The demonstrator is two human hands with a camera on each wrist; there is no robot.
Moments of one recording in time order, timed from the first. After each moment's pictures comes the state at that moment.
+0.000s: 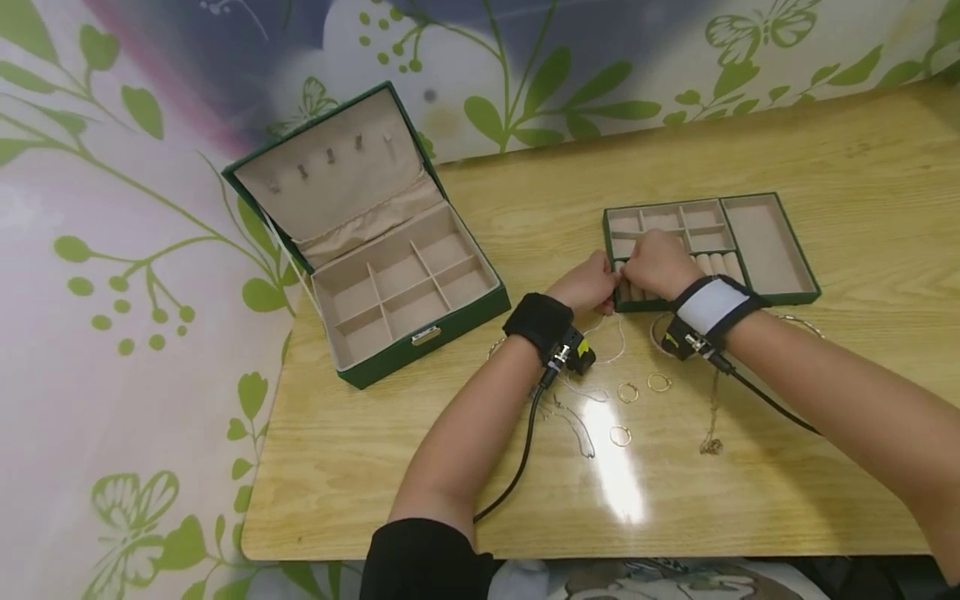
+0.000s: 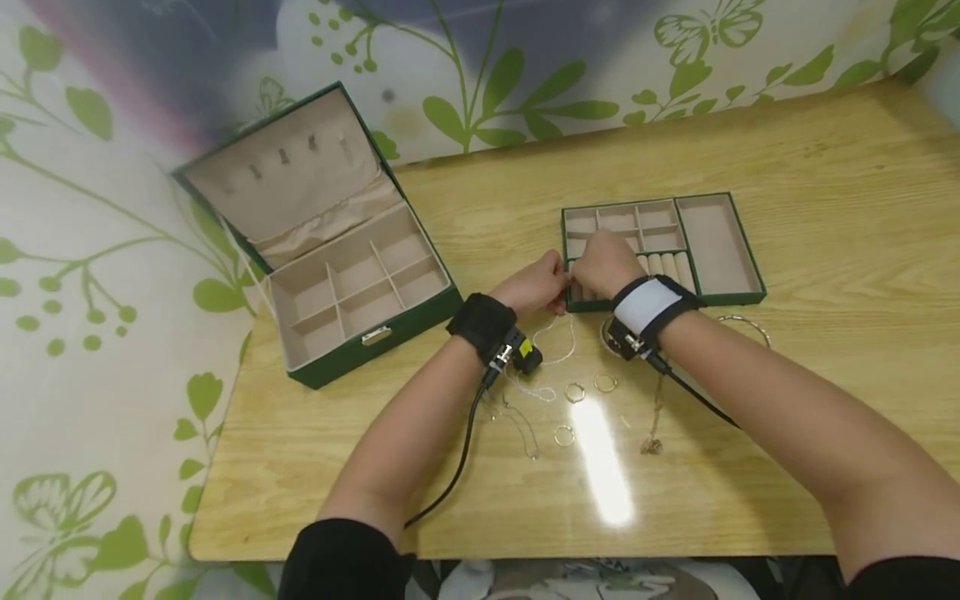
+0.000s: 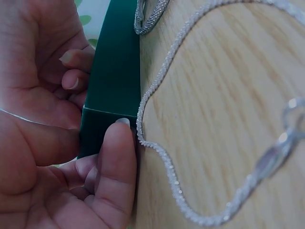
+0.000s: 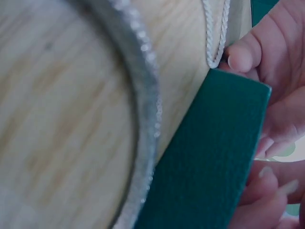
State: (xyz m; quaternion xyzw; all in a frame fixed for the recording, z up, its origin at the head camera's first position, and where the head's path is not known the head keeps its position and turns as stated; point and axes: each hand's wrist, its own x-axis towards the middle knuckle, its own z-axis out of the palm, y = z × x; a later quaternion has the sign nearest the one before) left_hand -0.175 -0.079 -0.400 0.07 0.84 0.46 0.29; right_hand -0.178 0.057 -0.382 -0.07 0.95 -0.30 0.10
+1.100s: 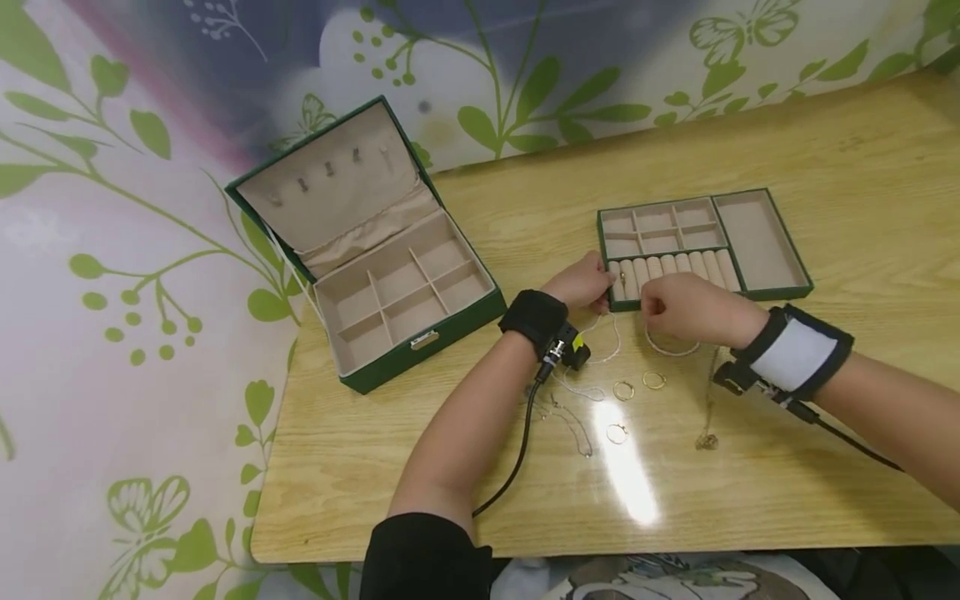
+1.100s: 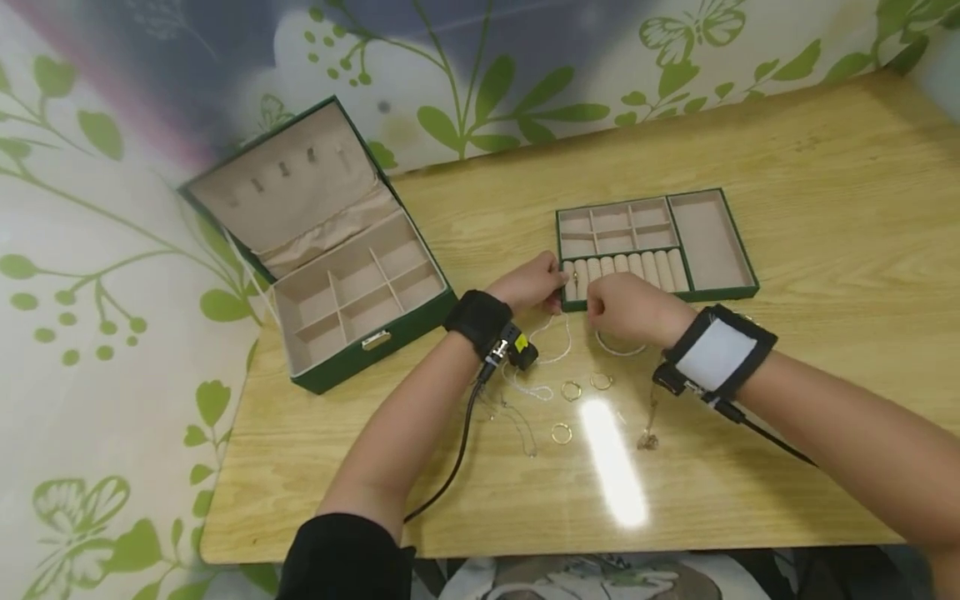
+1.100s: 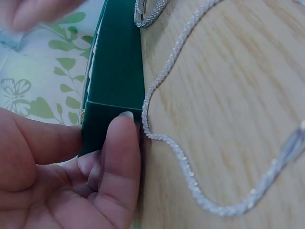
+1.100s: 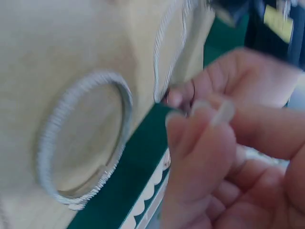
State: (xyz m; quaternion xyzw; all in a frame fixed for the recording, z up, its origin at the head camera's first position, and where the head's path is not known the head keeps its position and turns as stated) left_hand -0.176 -0.077 -0.392 0.06 0.83 0.46 0.31; right_hand -0.119 0.088 -0.360 -0.24 0.92 -0.27 0.18
